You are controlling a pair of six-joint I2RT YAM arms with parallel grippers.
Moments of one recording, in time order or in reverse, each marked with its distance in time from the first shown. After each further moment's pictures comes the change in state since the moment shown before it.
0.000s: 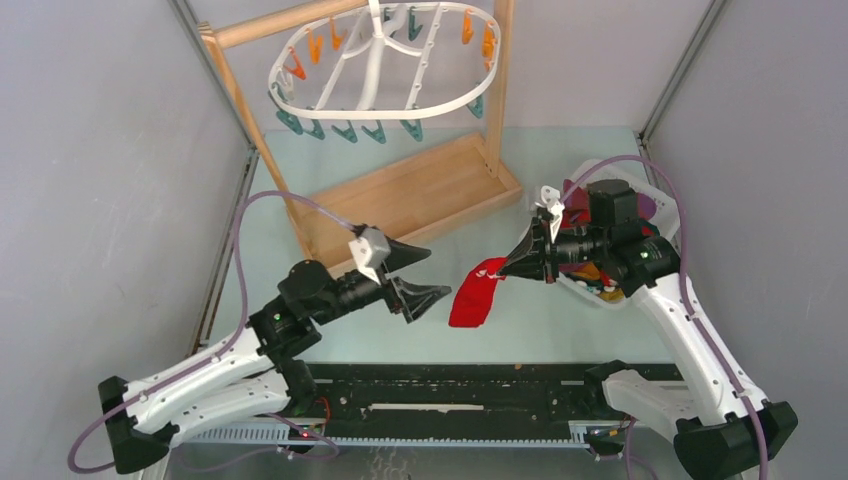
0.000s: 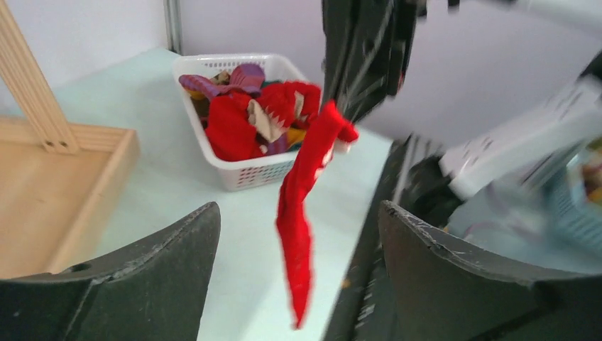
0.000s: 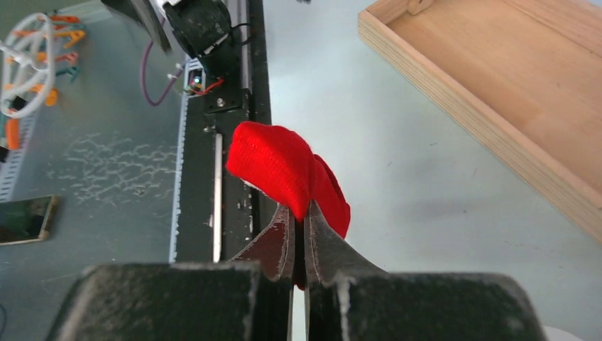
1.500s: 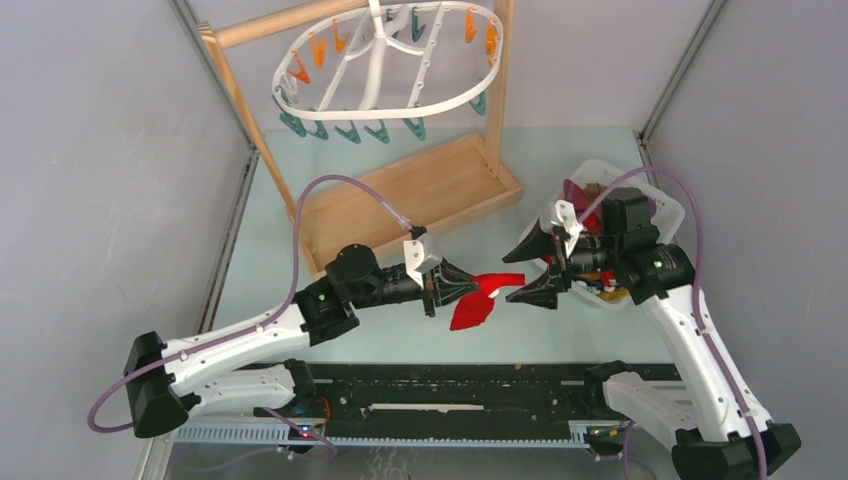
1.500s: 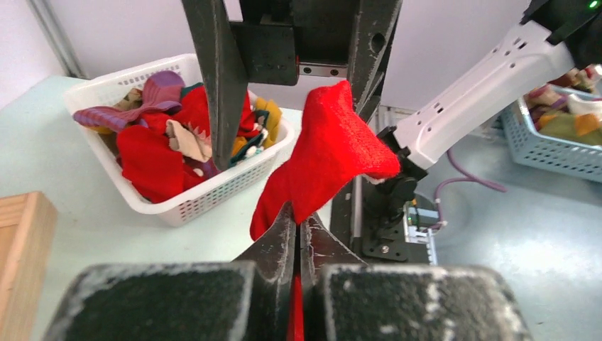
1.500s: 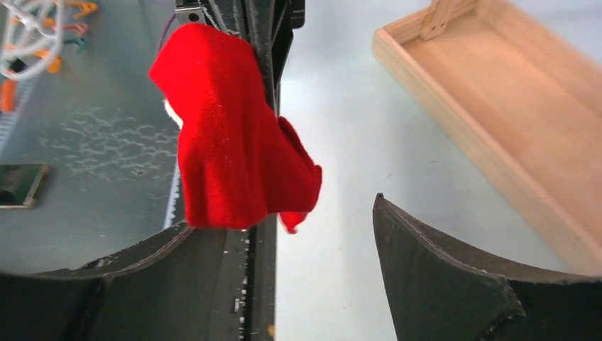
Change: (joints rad) left arm -0.097 0.310 0.134 0.118 0.215 0.235; right arm -0.067 -0.020 0.024 -0.153 -0.146 -0.174
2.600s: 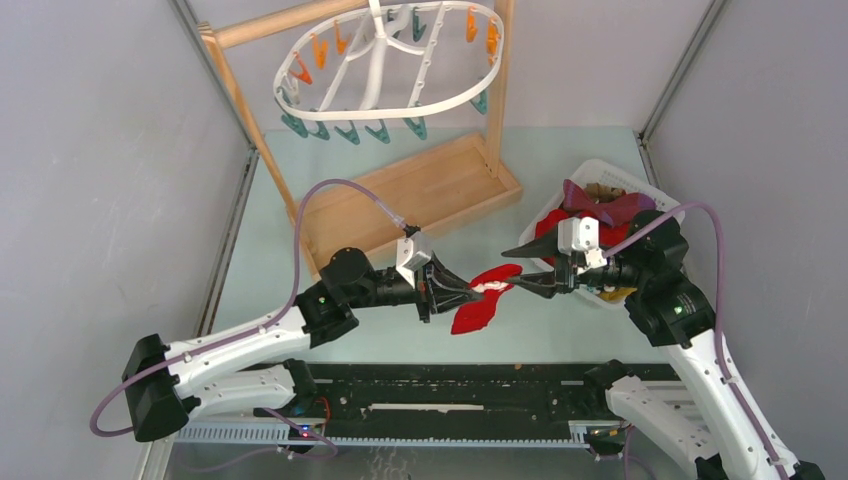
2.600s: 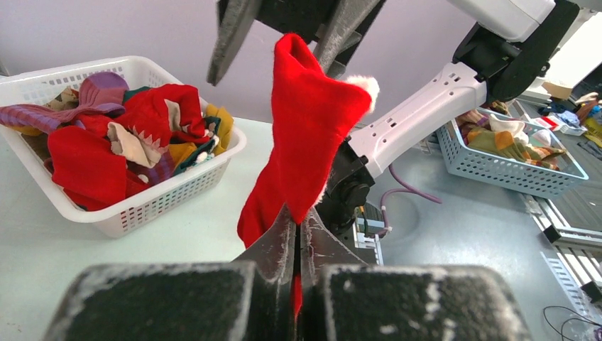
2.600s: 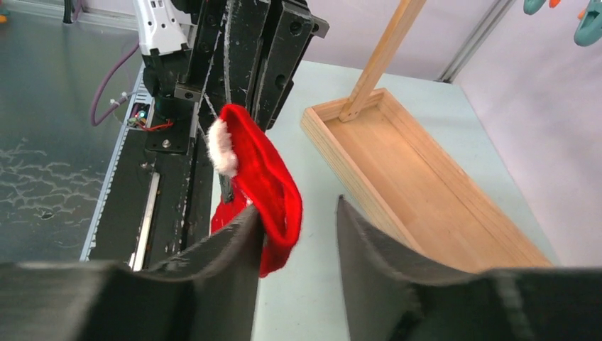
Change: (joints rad) left arm 0.033 -0.022 -0.079 0.143 0.138 -0.193; right arm 0.155 -0.232 -0.070 0.423 0.208 0.183
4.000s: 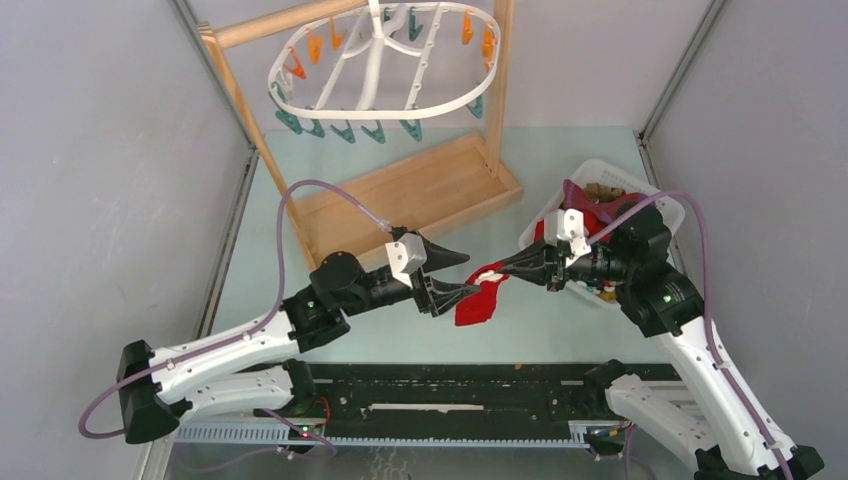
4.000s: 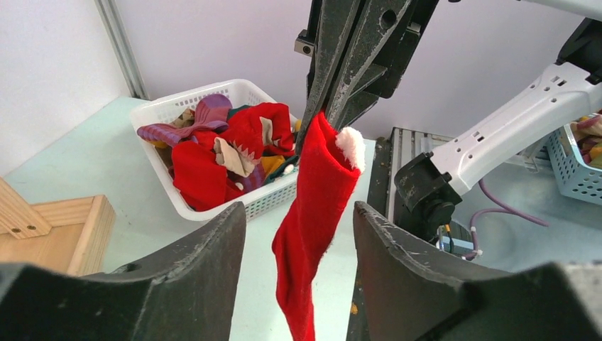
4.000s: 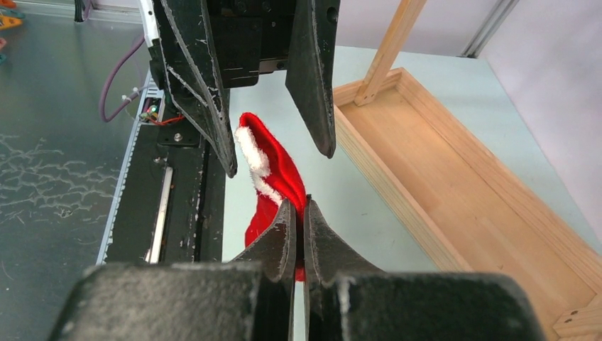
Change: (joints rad) left arm -0.052 -0.069 0.034 -0.103 -0.269 0.204; right arm 0.026 0.051 0.000 -0.022 0.021 0.022
